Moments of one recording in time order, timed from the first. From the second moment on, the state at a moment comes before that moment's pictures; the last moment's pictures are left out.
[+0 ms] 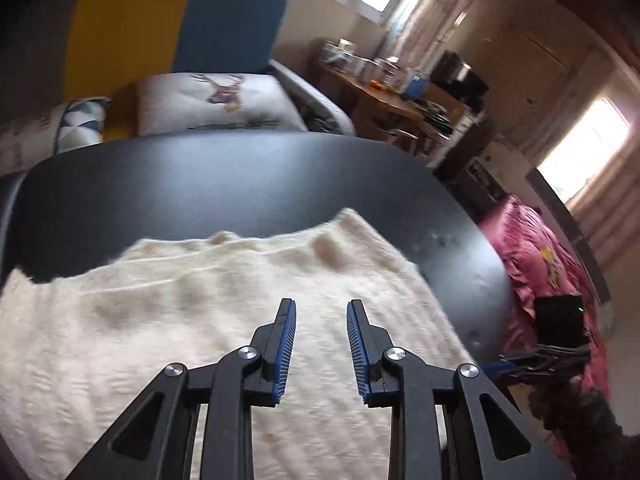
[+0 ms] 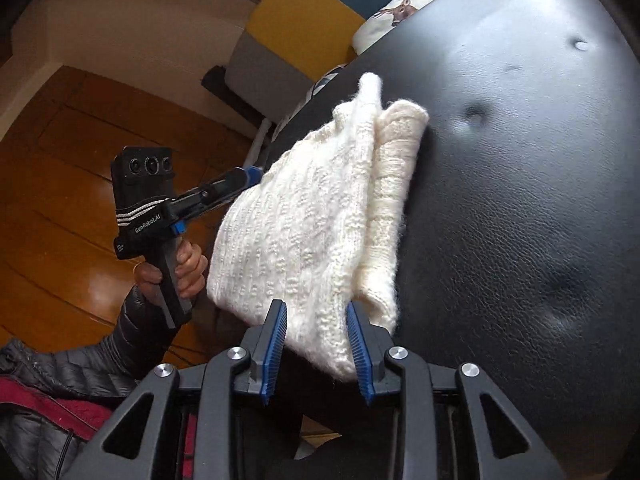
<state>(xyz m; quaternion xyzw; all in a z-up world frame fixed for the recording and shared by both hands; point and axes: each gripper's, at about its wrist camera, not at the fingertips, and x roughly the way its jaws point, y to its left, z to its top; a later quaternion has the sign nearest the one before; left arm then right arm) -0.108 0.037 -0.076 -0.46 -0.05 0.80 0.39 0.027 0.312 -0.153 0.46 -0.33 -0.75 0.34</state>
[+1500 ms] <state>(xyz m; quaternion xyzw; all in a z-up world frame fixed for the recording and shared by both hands) -0.075 0.005 -0.147 -0.49 -0.18 0.78 0.34 -0.014 0.256 -0.129 0.48 -0.08 -0.86 0.17</state>
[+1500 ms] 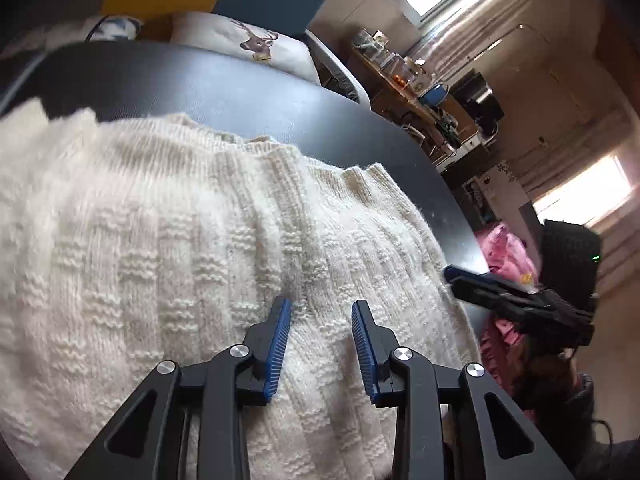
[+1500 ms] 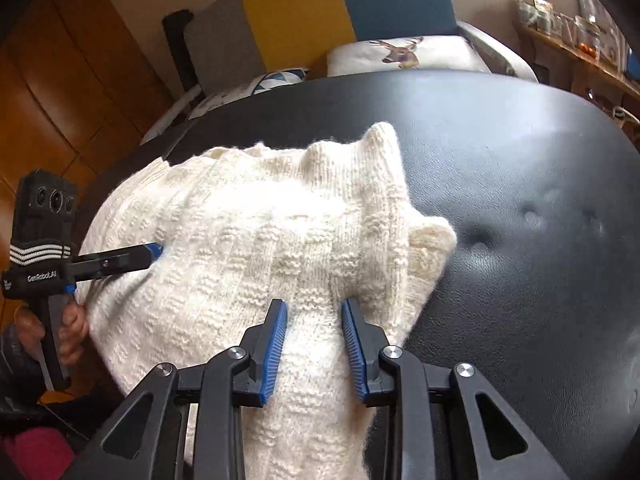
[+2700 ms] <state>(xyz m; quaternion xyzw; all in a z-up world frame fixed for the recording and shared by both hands) 0.014 -0.260 -0.155 -0.41 -0.36 0.78 0.32 -0.057 0.105 -0.125 0.48 0.00 -0.84 0.25</state>
